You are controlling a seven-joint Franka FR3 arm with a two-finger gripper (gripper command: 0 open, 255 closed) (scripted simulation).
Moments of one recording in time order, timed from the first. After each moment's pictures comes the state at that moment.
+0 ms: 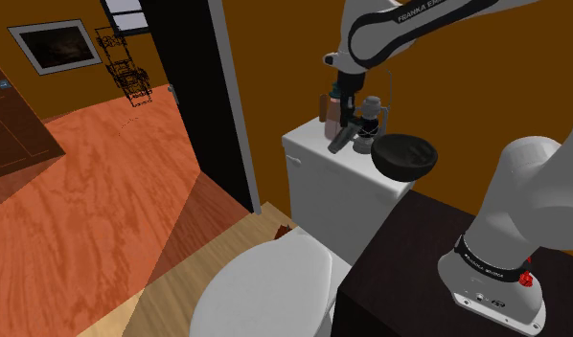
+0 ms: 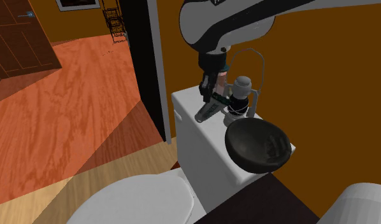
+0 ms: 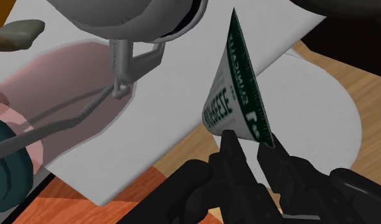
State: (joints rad) arm 0.23 -0.33 -0.38 -2.36 -0.16 2.12 -0.70
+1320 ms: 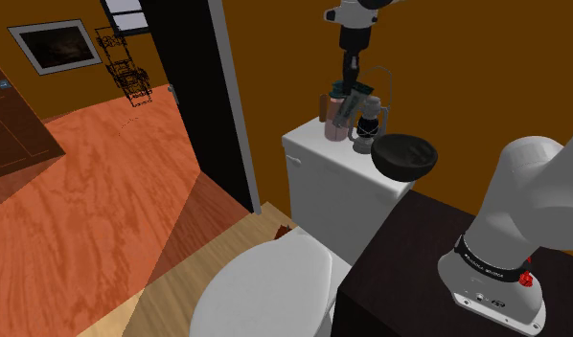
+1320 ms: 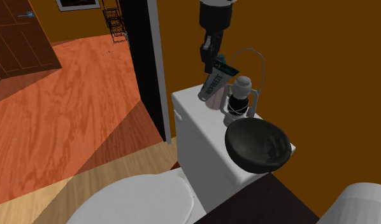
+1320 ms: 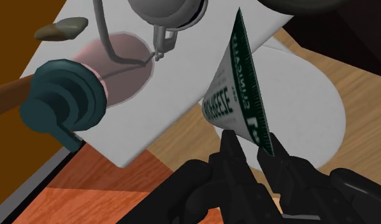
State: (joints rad) arm 0.24 -0.37 -0.35 -2.13 -0.15 1.85 -0.70
